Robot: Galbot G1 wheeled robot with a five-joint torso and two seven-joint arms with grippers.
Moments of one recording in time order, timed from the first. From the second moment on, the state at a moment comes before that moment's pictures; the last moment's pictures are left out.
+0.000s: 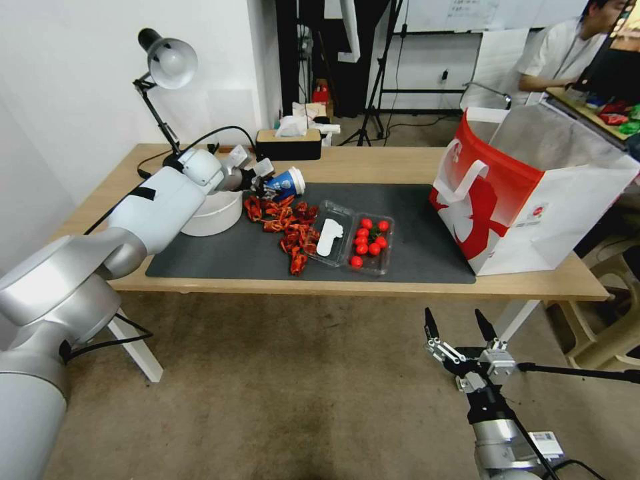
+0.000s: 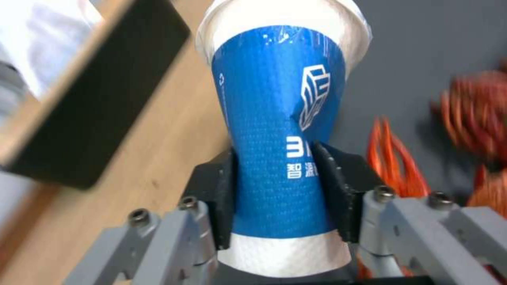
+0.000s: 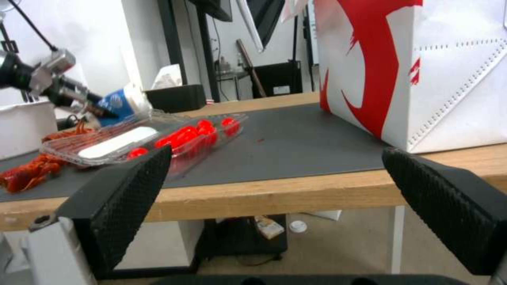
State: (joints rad) left arm -0.14 -1.17 0.54 -0.64 -0.37 0.15 0.68; right arm -1.78 1.22 0.46 2.06 0.36 0.42 0.11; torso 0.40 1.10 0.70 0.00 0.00
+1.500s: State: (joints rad) left arm -0.21 -1.55 0.71 -1.13 -1.08 0.19 0.12; right arm -1.80 1.25 0.47 2.06 0.32 0.42 0.11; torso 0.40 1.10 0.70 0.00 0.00
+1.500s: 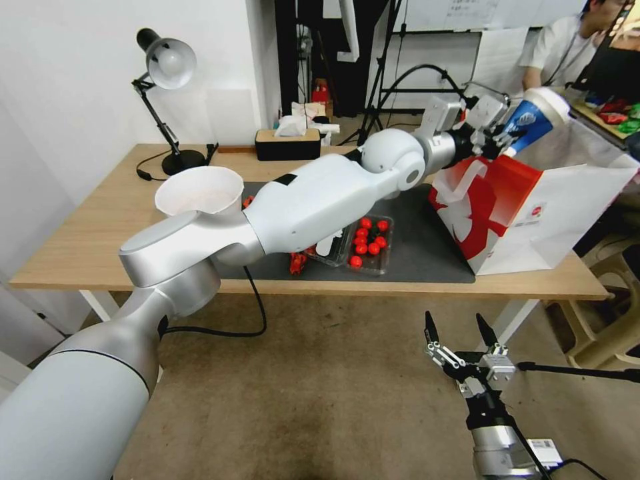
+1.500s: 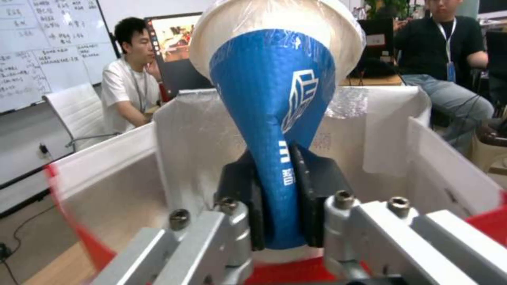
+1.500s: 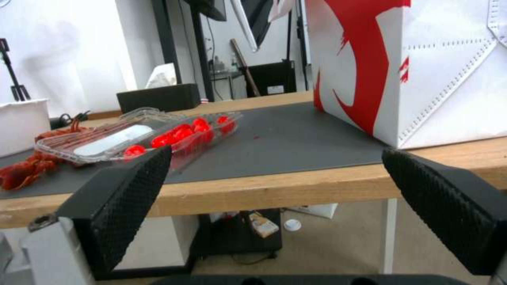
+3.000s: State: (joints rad) left arm 0.61 -0.94 0.09 -1.82 -0.71 0.09 -0.04; right arm -1.79 1.26 0.42 2.09 0.28 0.43 0.11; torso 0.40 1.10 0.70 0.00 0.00
